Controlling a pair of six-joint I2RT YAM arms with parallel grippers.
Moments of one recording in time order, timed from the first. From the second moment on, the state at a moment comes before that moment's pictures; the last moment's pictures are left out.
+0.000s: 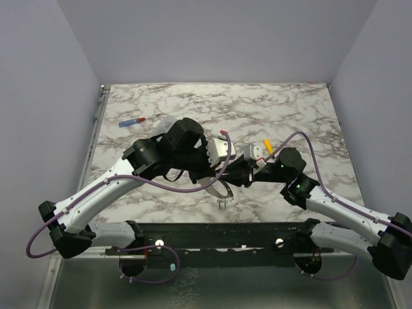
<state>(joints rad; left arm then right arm) -0.94 1.23 1.43 -0.92 0.33 0.30 0.78 0.99 0.59 0.47 -0.75 -0.10</state>
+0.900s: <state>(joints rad) -0.94 1.11 1.38 -0.80 0.37 0.25 0.78 0.95 0.41 0.78 -0.66 0.05</state>
